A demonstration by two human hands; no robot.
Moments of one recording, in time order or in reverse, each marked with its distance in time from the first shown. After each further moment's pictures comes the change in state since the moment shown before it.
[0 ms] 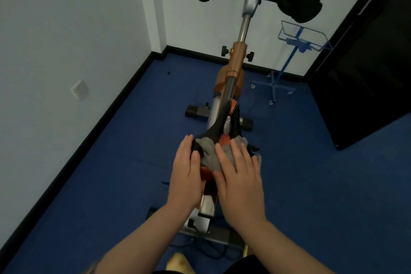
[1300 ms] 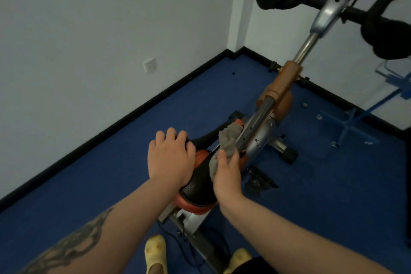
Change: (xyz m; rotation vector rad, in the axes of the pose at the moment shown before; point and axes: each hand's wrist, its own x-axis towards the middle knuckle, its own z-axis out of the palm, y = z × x) left_hand 0.048 0.048 0.064 1.142 0.389 -0.274; right_hand 0.112 0.074 0.021 1.072 -0.490 0.353
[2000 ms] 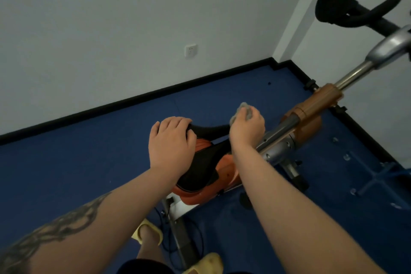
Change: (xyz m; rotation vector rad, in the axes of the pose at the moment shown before) left_hand -0.025 0.027 0.005 -0.190 0.149 -0.325; right_hand 0.092 -0.072 -0.013 -0.441 0.130 -0.343
